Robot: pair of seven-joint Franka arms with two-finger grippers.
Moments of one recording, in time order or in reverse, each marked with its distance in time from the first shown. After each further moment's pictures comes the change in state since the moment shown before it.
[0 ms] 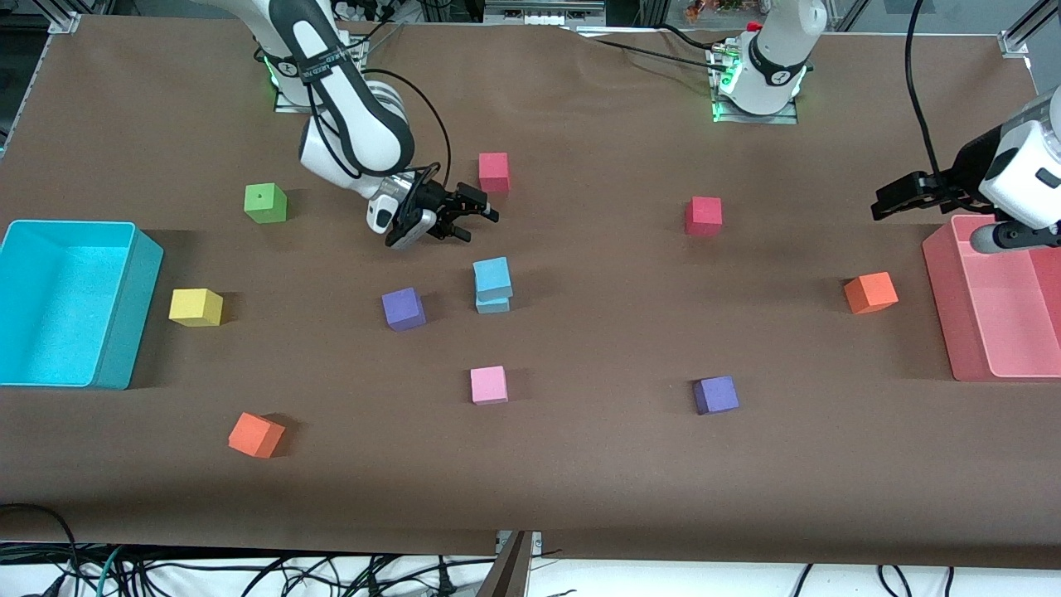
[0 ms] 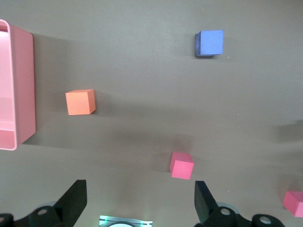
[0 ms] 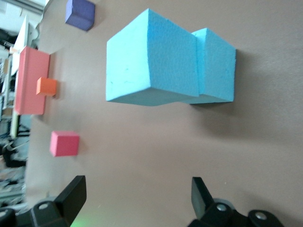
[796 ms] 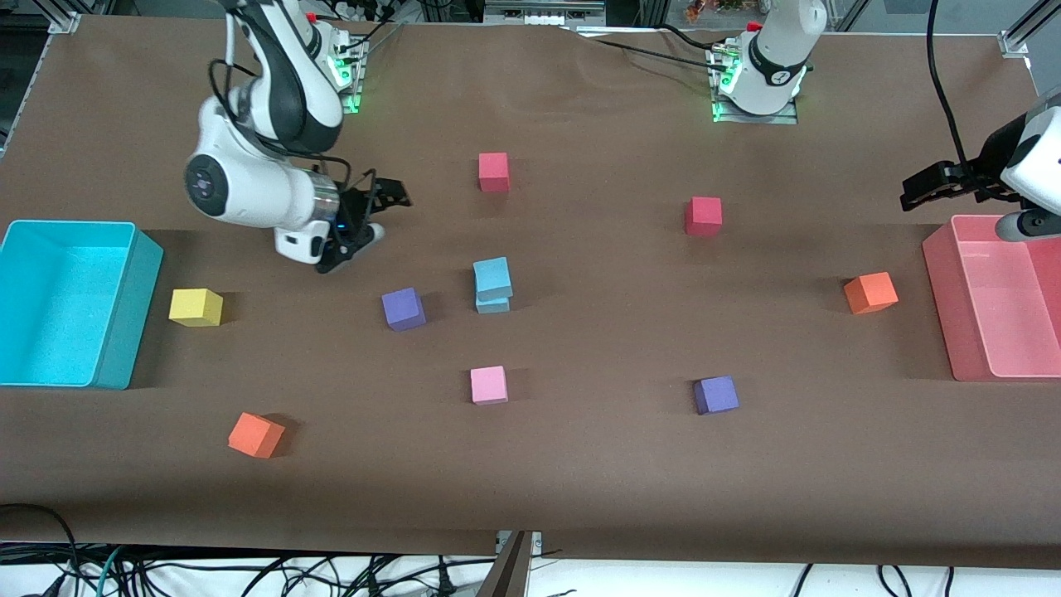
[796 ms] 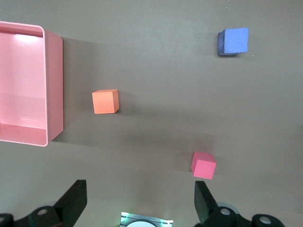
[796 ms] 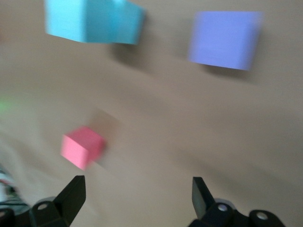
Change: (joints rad) left arm 0.004 -0.018 0.006 0.000 0.079 -0.024 0.021; right arm -0.207 -0.160 -0.124 0.258 -1.398 -0.633 0.720
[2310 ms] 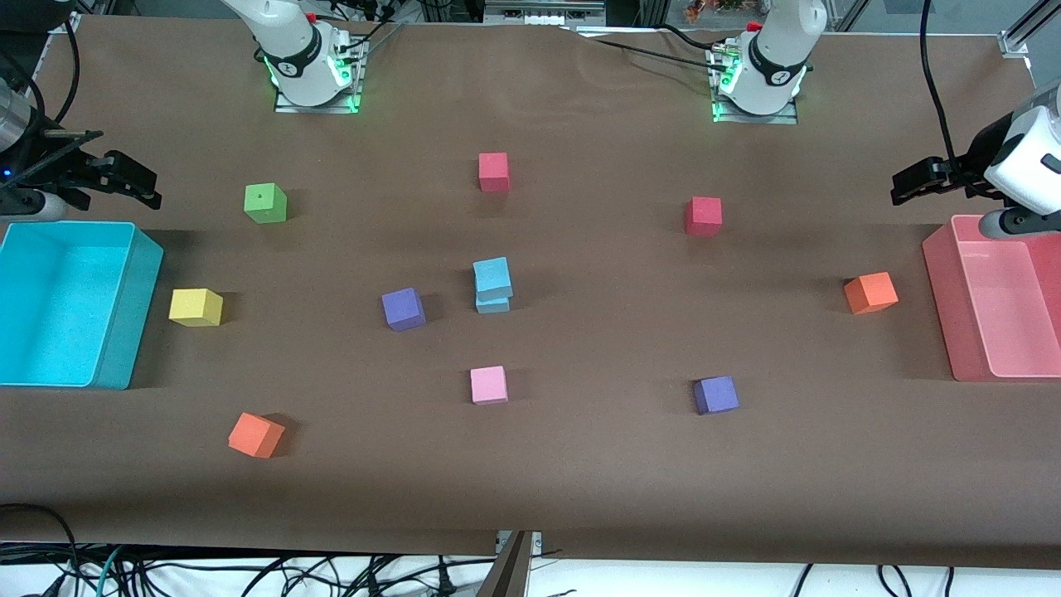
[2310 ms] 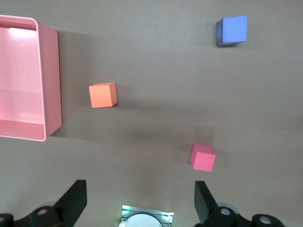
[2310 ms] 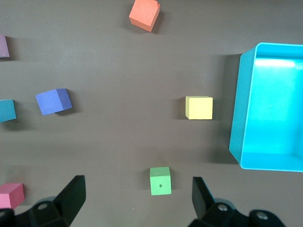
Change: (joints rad) left arm -0.003 0.000 -0.014 -0.003 0.000 -0.029 0.001; right arm -0.373 -0.156 0.052 0.350 -0.337 -0.259 0.268
